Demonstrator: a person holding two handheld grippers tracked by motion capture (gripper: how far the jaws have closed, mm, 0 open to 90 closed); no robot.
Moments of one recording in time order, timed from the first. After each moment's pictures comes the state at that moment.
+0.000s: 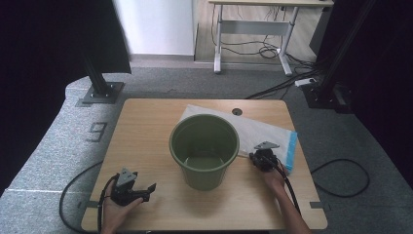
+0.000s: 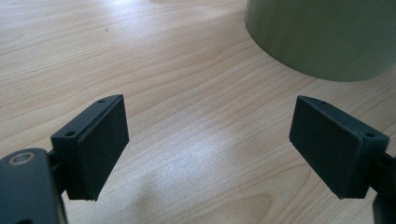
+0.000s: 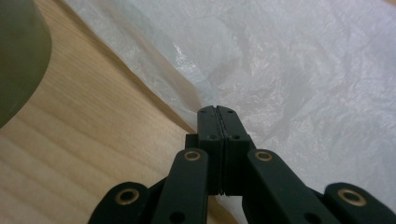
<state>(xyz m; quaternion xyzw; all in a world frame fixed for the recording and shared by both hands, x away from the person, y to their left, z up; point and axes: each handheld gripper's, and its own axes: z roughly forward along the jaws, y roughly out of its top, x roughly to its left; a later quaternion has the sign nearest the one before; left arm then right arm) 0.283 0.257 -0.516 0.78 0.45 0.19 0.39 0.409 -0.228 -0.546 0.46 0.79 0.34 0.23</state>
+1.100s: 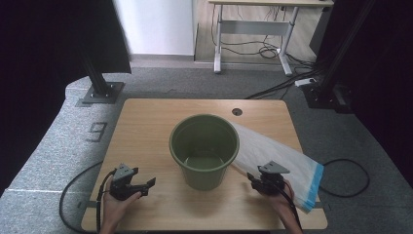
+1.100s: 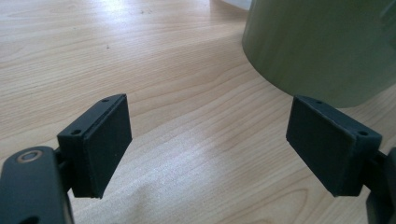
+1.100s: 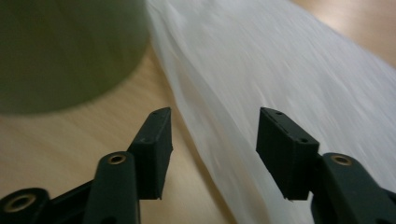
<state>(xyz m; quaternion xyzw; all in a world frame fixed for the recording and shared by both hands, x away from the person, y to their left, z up) 0.295 0.262 -0.511 0.77 0.46 0.17 0.42 0.321 -0.222 -0.526 0.43 0.78 0.38 0.25</state>
